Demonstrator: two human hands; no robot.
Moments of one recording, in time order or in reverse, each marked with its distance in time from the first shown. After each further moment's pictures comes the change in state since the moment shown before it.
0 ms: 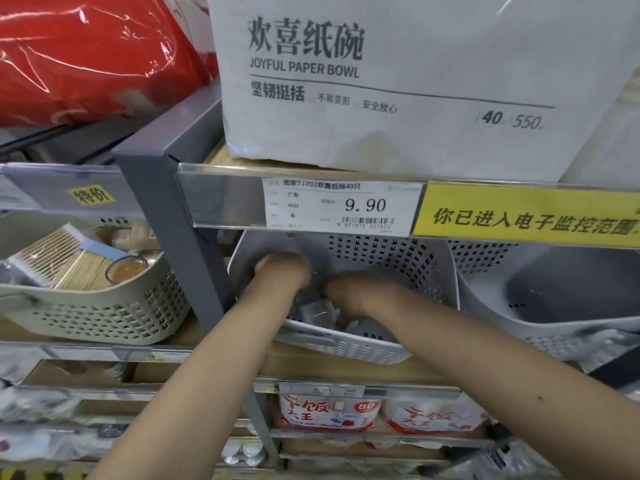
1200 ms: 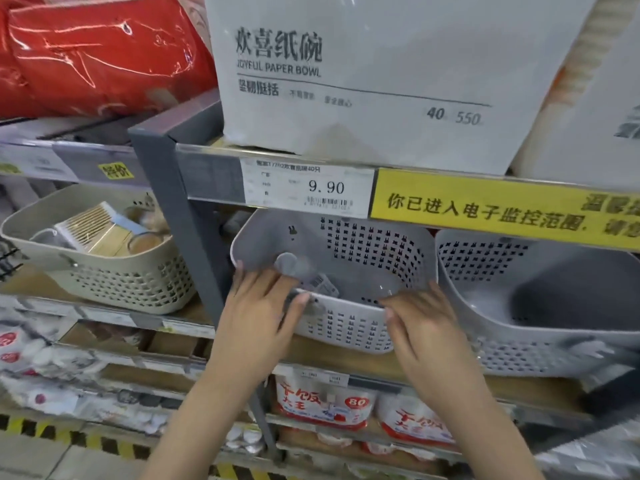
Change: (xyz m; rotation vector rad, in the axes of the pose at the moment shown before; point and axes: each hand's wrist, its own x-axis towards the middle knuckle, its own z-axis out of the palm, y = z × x) left_hand -0.109 -0.039 0.090 -0.180 0.946 0.396; right_hand -0.154 0.009 0.060 0.374 1.031 0.094
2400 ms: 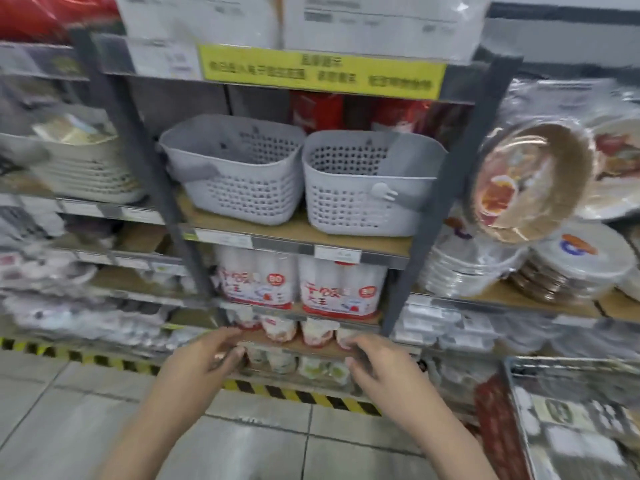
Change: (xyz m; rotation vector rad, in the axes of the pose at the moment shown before) left_hand -0.254 0.187 -0.002 -0.253 -0.413 -0.426; right_hand -0.284 0.068 -0.116 0.308 -0.547 0.191
